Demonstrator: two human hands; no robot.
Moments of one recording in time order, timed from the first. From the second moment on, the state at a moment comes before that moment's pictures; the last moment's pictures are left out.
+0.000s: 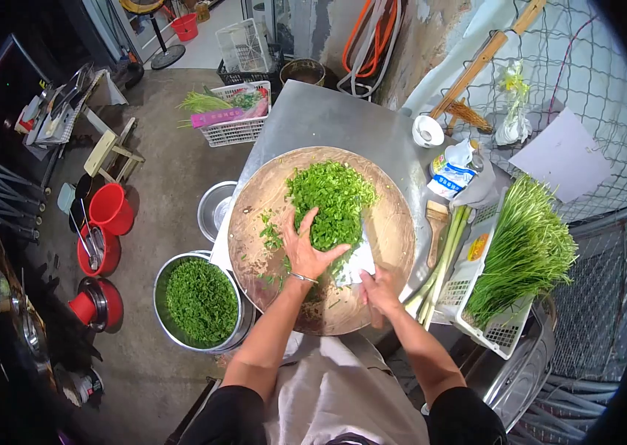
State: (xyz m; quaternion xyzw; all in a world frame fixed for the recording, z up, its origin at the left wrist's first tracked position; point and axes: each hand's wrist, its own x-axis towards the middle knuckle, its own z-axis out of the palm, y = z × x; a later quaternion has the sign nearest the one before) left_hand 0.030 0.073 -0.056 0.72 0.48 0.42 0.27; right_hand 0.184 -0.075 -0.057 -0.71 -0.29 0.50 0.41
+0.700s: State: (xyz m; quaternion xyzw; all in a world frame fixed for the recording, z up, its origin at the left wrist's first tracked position) left_hand 0.018 0.038 -0.047 0.69 0.45 0.49 0.28; right_hand 0.110 -0.096 -0.053 -0.70 -0.21 0.49 0.48
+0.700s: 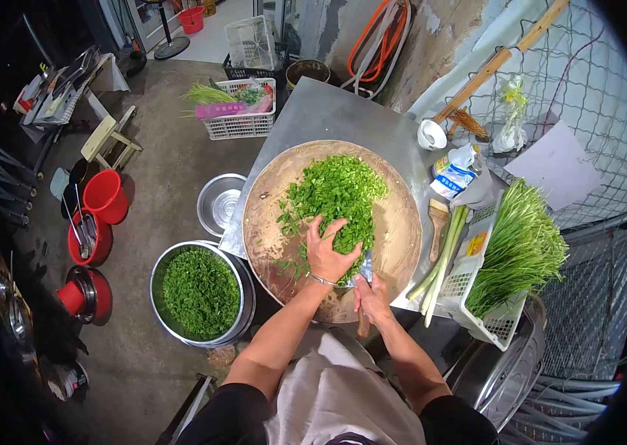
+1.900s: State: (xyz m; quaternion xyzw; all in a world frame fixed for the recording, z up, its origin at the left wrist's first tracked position) left_hand -0.373 -0.006 -0.222 0.47 0.77 0.34 0.27; right_hand -0.221 -0.072 -0.180 -0.64 -0.58 0.45 0.24
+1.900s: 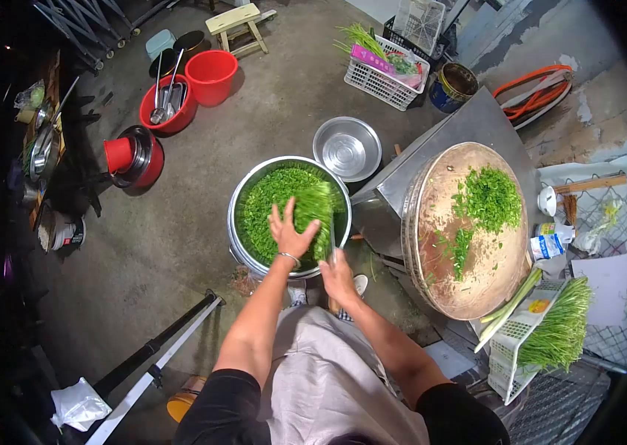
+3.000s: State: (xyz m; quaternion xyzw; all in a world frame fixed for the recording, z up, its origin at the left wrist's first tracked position) left_hand -0.009 0.150 -0.070 0.71 0.47 0.45 0.27; right_hand 0.378 -0.033 -0.051 -0.81 -0.27 0.34 0.40
